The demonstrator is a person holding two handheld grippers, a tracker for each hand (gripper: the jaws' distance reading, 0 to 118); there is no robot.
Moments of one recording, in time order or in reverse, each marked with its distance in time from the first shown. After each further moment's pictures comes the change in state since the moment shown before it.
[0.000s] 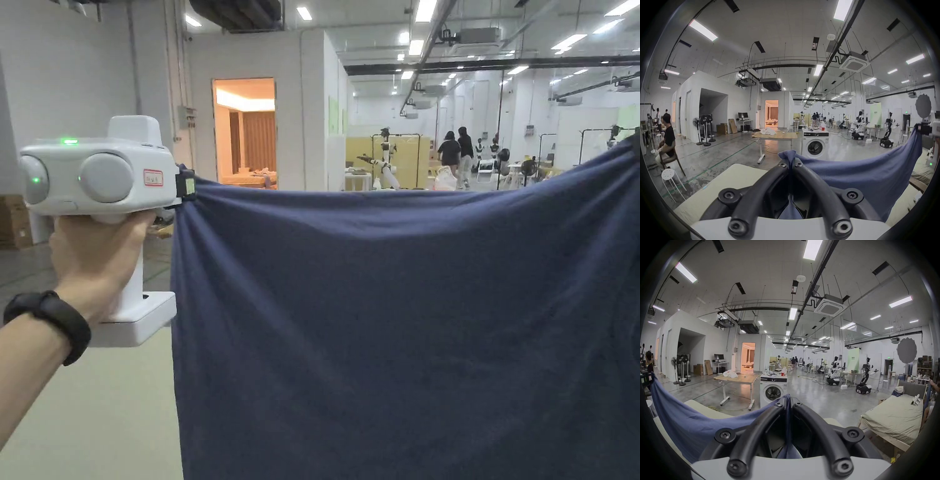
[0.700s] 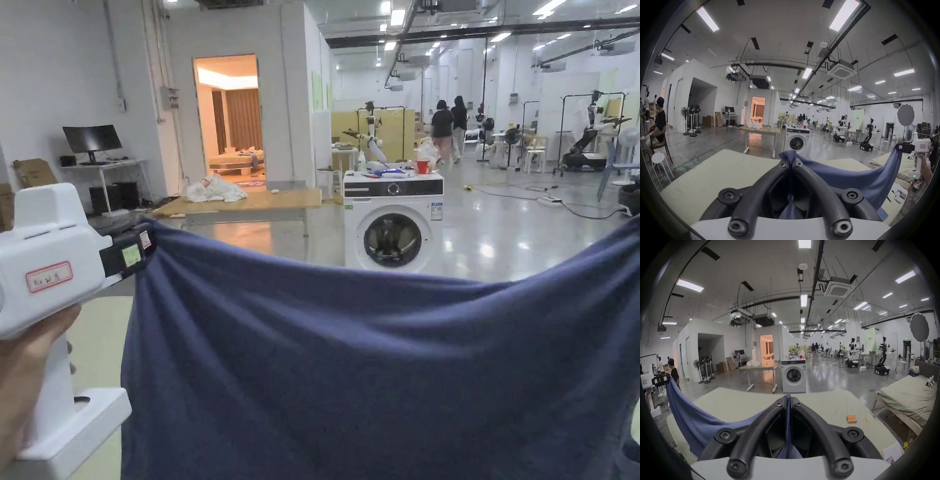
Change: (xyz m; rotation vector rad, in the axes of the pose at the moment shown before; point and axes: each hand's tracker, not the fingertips) left arm -0.022 -0.069 0.217 0.028 -0.164 0.097; right arm 0.069 -0.104 0.196 -0.099 0.218 -0.120
